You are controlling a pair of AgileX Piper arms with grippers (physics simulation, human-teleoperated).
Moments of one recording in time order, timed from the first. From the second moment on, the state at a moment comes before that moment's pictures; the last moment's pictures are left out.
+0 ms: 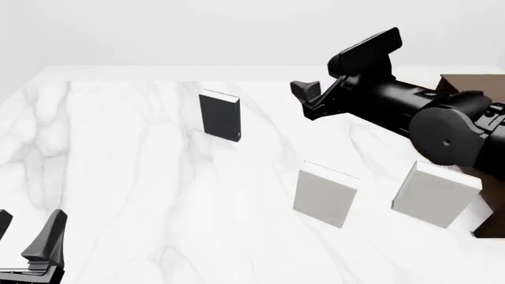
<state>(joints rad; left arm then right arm) 0.00 0.00 0.00 0.00 0.00 0.49 1.31 -1.02 0.04 -0.19</state>
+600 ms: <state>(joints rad) 0.00 0.00 0.00 0.00 0.00 0.54 1.57 -1.17 -0.03 -0.15</state>
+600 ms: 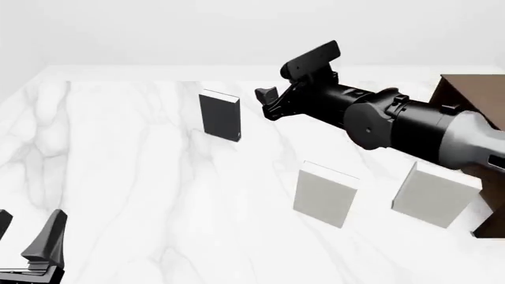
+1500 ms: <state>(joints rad) 0.00 0.00 0.00 0.00 0.00 0.58 1.83 -1.33 -0.07 -0.11</state>
